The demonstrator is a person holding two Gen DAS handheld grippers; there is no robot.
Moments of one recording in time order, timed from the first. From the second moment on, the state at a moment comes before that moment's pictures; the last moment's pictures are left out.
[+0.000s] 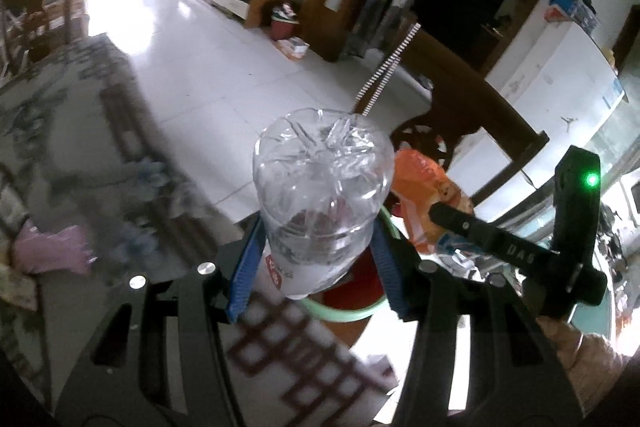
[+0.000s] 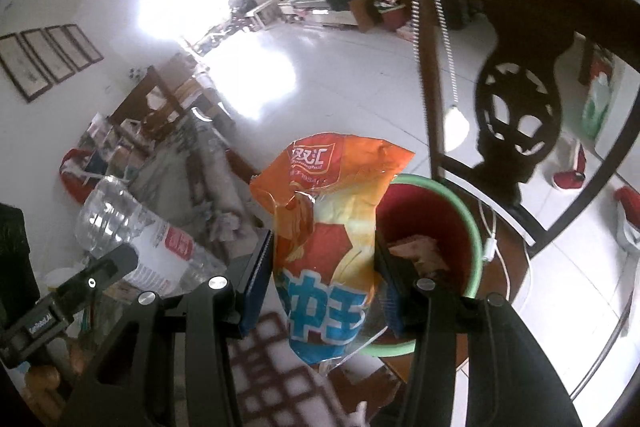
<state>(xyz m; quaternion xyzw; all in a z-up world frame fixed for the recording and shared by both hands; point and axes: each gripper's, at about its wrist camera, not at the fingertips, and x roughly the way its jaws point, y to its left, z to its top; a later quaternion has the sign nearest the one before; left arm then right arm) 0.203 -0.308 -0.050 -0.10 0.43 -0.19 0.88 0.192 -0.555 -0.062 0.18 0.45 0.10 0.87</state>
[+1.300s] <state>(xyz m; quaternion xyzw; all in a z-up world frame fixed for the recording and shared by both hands) 0.137 -0.021 -0.098 -0.35 0.38 0.23 0.82 0.180 -0.426 -0.090 0.13 0.52 0.17 0.83</state>
